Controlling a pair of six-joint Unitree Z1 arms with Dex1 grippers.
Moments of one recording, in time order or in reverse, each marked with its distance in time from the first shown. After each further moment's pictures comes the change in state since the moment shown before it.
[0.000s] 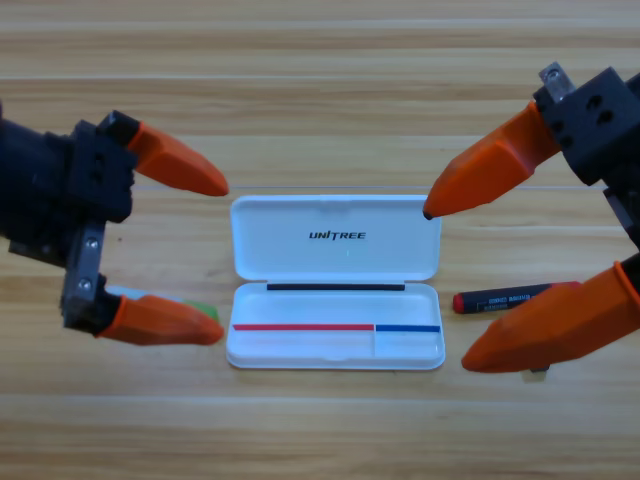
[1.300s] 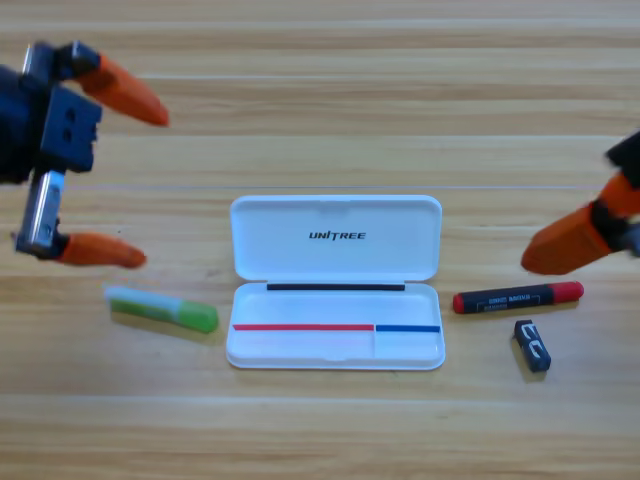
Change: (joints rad) arm 0 -0.008 0.054 -0.181 0.247 0.320 0.318; arm 1 -0.107 0.011 0.176 -0.033 -0.485 0.615
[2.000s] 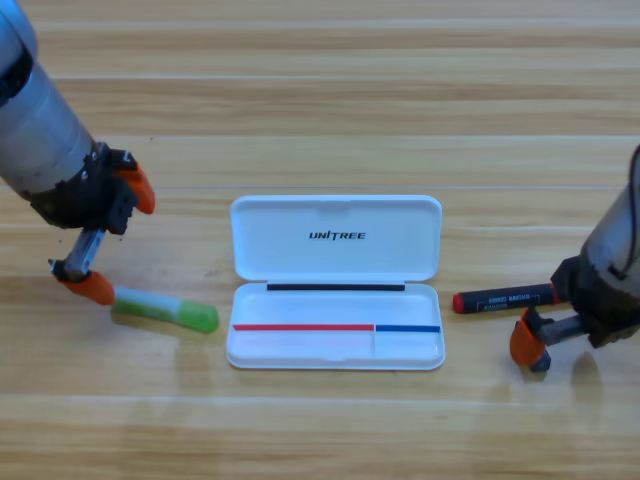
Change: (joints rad) arm 0 0.304 0.414 -0.001 0.000 0.006 0.292; arm 1 -0.068 0.387 0.115 -0.133 -0.101 0.256
